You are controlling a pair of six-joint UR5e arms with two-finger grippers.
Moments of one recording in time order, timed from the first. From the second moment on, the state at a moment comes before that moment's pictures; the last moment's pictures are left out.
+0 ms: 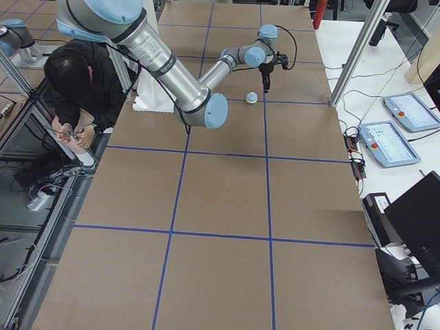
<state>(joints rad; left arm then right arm) -1.58 -1.26 -1.90 -1.60 -2.40 0.15 0.74 -0.66 1.35 -1.53 2.01 0.98</state>
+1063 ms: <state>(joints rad) -1.58 -1.26 -1.95 -1.60 -2.34 0.07 1.32 -1.14 1.50 -1.54 2.33 0.18</state>
